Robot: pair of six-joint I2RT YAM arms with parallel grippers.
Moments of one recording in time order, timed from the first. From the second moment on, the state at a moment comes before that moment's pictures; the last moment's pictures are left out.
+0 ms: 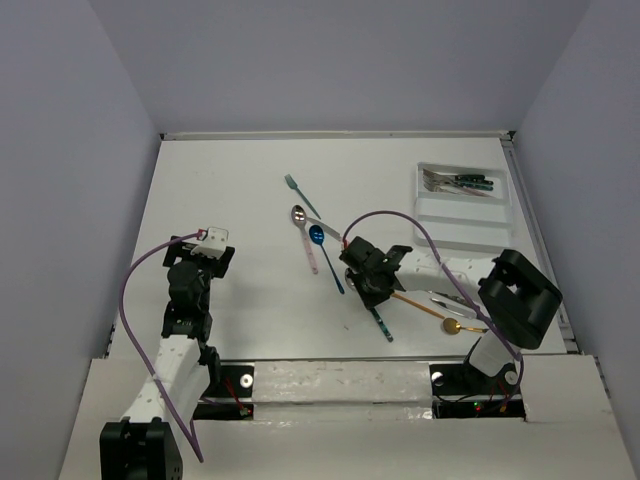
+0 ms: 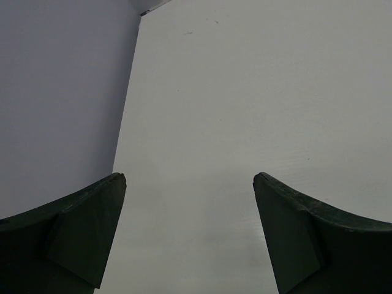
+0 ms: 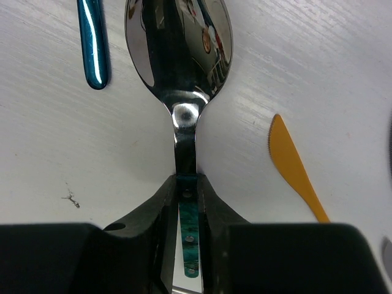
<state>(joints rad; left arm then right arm) -0.02 0.65 0.14 0.36 -0.15 0.48 0.90 1.63 0.94 -0.56 0.11 0.41</state>
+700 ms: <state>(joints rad) -0.02 0.65 0.14 0.37 -0.15 0.48 0.55 1.49 1.07 -0.04 0.25 -1.09</state>
